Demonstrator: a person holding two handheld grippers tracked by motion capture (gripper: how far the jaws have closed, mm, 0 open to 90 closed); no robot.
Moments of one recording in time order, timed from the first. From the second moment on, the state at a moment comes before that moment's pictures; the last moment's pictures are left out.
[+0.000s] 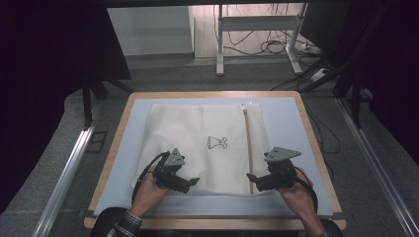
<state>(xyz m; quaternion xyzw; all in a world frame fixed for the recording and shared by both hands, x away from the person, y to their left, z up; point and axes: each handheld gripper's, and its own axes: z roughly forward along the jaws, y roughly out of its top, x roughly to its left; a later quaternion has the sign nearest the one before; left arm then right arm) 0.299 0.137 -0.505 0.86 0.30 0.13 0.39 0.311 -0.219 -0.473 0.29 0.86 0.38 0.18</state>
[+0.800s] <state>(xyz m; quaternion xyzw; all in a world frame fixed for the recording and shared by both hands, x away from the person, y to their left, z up) 0.287 0.143 -0.506 0.86 0.30 0.15 0.38 0.278 -0.252 -0.468 0.30 0.85 0.39 0.20</state>
